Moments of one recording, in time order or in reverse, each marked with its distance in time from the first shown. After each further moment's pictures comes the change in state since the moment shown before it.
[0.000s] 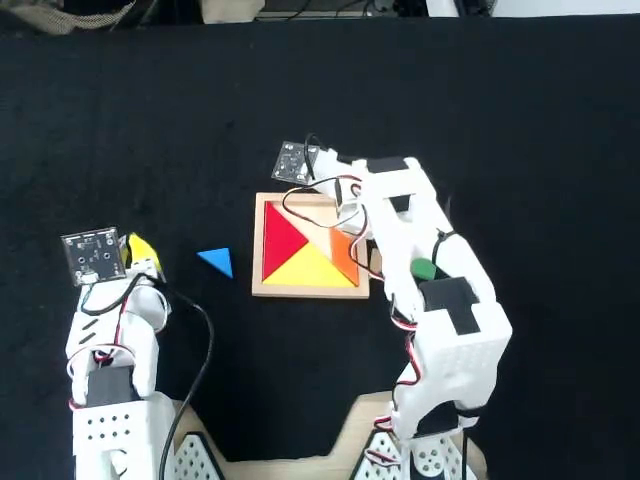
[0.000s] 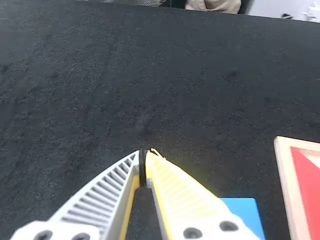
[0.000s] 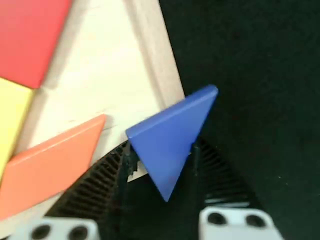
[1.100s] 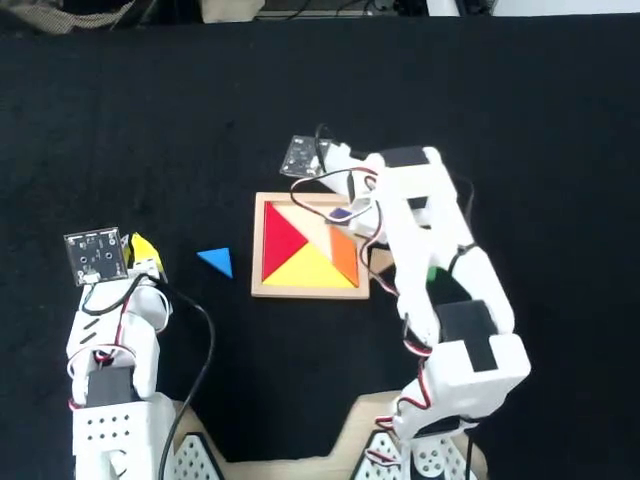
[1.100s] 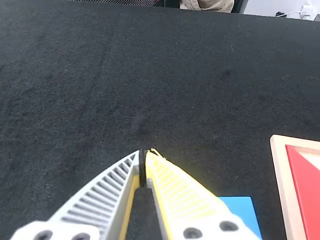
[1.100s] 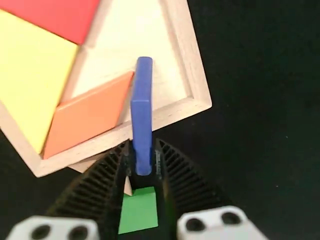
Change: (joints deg) left arm 0.8 0.0 0.0 0.0 0.0; right arm 1.6 -9.6 0.1 13.9 -1.2
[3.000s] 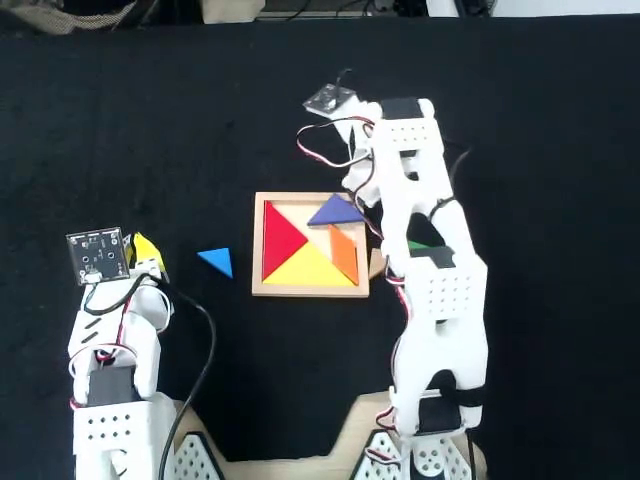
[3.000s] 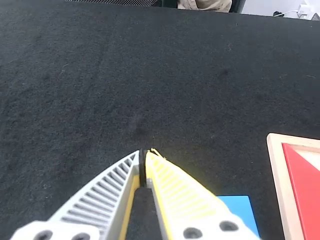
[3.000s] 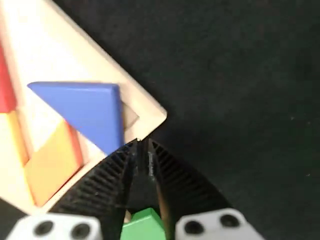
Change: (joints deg) left arm 0.5 0.0 0.0 0.0 0.0; right arm 2.7 33.2 -46.9 22.9 -21.5
